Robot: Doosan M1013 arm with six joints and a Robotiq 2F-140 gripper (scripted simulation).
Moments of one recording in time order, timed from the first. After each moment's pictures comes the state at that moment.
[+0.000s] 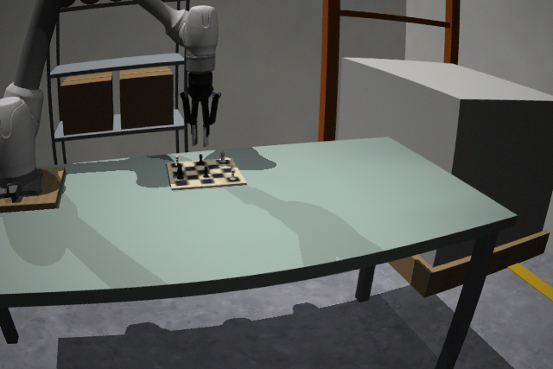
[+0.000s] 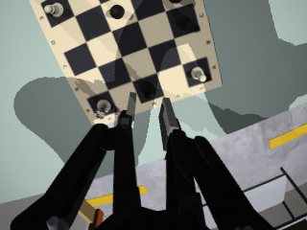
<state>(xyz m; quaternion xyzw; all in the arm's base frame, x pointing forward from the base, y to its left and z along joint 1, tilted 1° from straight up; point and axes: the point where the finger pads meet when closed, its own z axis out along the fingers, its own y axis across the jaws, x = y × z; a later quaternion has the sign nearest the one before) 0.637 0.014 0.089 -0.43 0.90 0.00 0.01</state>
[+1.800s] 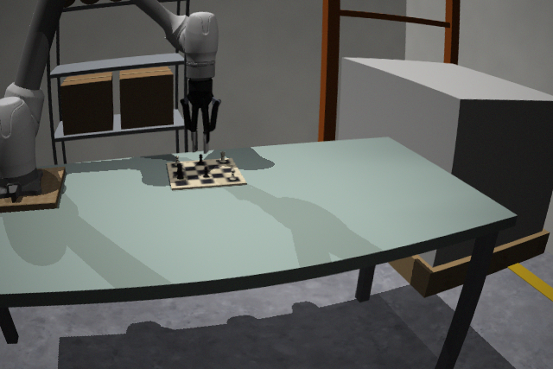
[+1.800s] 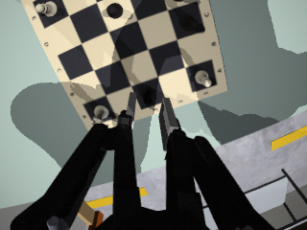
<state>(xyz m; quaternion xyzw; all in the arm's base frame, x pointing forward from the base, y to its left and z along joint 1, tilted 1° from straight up) 0.637 0.014 0.067 -0.43 0.90 0.00 0.01</state>
